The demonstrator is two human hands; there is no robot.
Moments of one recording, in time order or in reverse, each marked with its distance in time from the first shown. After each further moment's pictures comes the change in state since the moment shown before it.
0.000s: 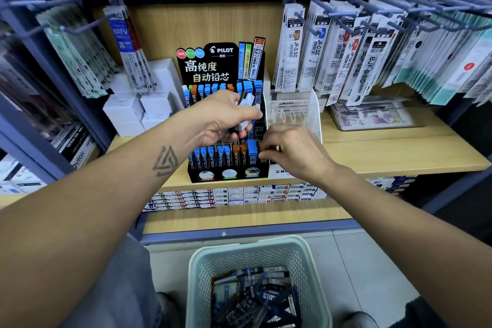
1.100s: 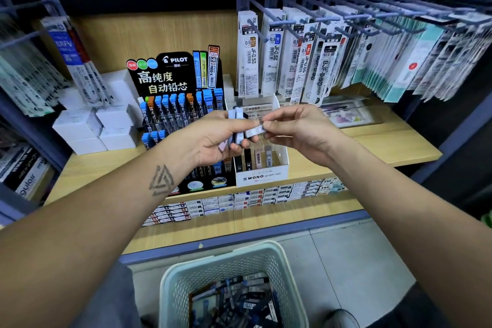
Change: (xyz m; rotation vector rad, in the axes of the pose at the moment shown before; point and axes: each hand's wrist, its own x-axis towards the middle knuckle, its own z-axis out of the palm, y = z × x) left_hand 0.018 0.002 0.058 -0.415 -0.288 -0.073; right_hand -0.014 0.038 -0.070 1.238 0.120 0.658
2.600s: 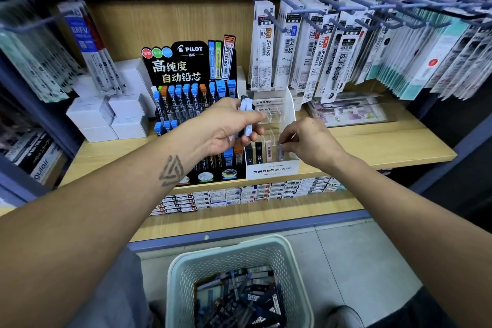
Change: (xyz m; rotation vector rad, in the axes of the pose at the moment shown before) left_hand 0.003 0.000 -0.005 0.175 0.148 0.069; right_hand 0.006 0.033 0.000 -1.211 0.103 -0.252
